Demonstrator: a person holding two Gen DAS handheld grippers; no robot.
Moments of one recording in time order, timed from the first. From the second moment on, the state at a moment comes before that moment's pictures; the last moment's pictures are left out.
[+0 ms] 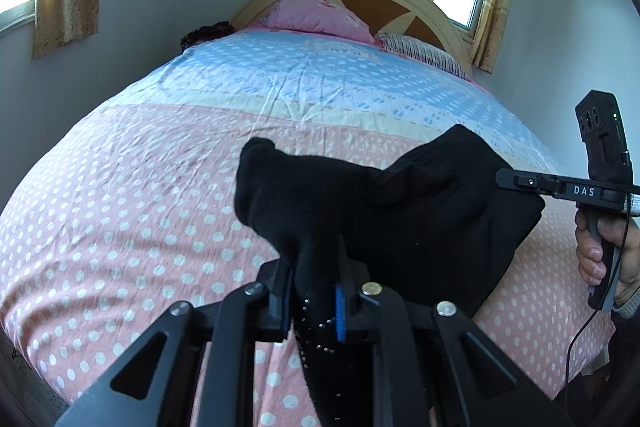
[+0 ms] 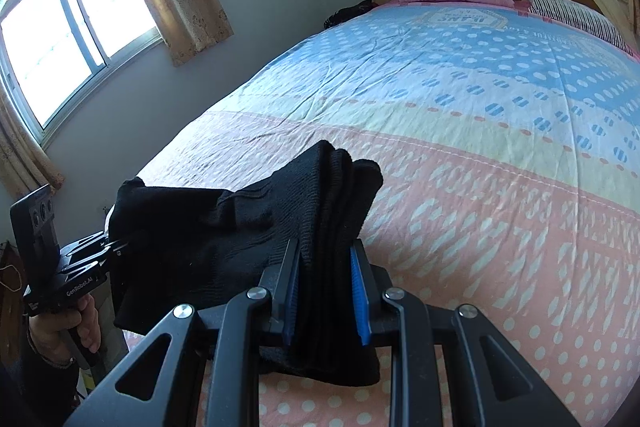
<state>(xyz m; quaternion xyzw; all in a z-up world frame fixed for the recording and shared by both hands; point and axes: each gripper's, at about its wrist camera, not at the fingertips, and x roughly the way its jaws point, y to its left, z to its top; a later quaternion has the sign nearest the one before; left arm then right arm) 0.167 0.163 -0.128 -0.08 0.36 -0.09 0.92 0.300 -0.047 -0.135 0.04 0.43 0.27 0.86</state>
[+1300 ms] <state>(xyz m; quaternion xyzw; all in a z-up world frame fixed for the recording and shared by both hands) 0.144 0.190 -0.158 -0.08 0.38 -0.03 0.92 0.287 -0.107 -0.168 0.09 0.44 0.13 0.89</state>
